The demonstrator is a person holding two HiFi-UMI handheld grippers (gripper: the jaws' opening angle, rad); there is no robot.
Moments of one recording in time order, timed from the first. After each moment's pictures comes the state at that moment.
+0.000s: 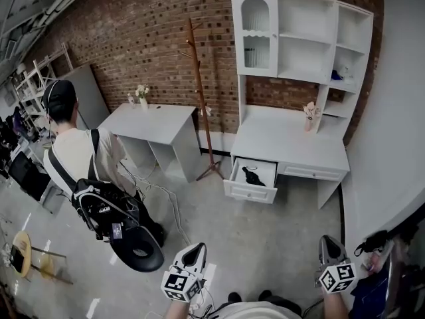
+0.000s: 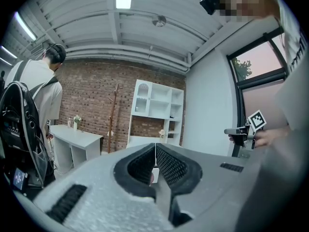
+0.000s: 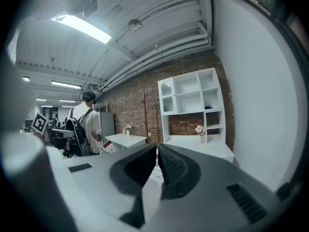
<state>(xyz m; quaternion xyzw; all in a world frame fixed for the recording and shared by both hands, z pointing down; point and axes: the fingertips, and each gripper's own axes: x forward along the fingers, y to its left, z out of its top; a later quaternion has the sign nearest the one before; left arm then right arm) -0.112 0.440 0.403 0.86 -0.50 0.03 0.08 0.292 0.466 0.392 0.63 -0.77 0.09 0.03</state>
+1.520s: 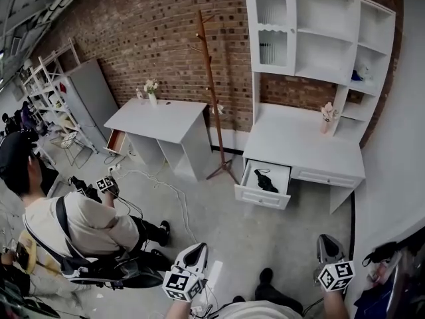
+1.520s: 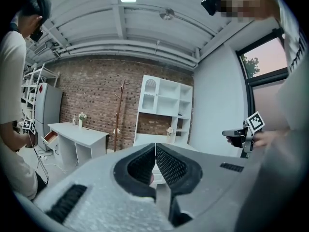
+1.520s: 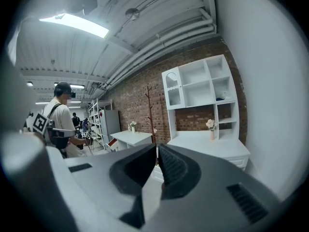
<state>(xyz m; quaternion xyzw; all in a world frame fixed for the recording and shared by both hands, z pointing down) -0.140 0.374 0.421 0.84 -0.53 0.04 0.09 0.255 0.368 0.422 0.59 -0.80 0.12 0.04</state>
